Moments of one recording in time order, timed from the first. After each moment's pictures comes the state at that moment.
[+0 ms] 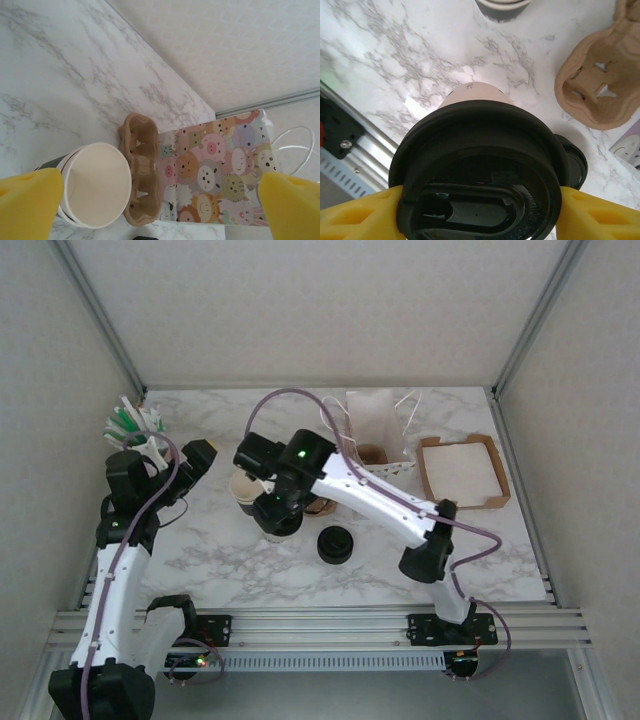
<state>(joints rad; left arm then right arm) 0.15 0.85 0.78 -0.32 0.58 -0.82 1.16 2.03 2.33 -1.57 0.04 0.36</state>
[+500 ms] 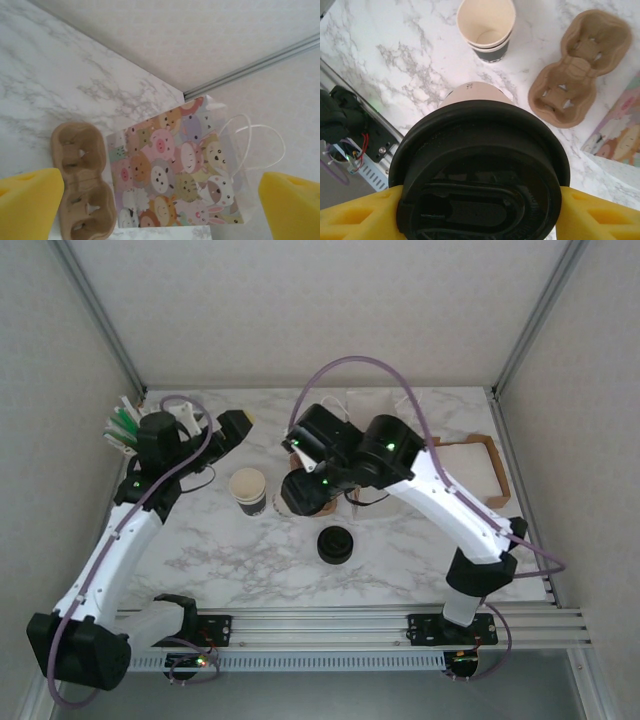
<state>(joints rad) -0.15 1.10 1.03 -0.23 0.46 -0.84 1.11 1.75 2.31 -1.58 0.09 0.37</state>
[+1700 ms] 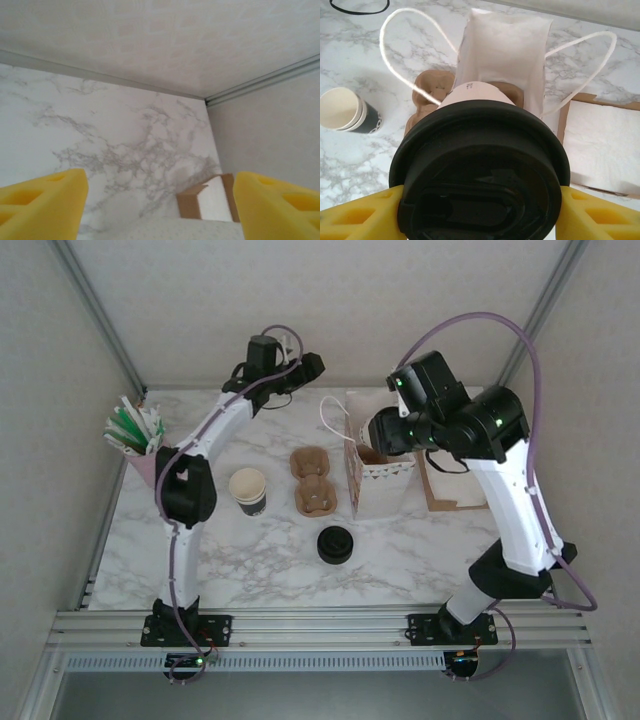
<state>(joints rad) -0.32 2.27 2.15 -0.29 0.41 -0.73 0.73 1.64 2.43 -1.69 0.28 0.33</state>
